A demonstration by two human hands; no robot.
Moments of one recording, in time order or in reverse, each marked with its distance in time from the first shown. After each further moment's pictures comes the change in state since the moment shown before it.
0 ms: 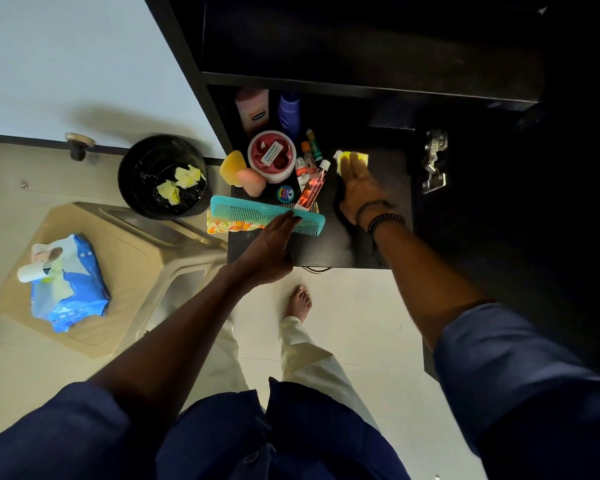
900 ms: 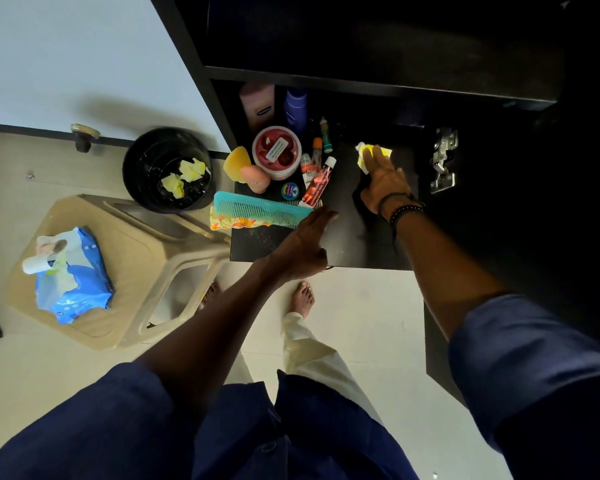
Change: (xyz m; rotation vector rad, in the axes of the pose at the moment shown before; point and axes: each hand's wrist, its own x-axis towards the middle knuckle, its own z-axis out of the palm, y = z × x) left_hand 0.023 0.030 0.022 -0.180 0.012 0.085; right_hand 0.008 0.023 -0.019 0.053 -0.039 0.061
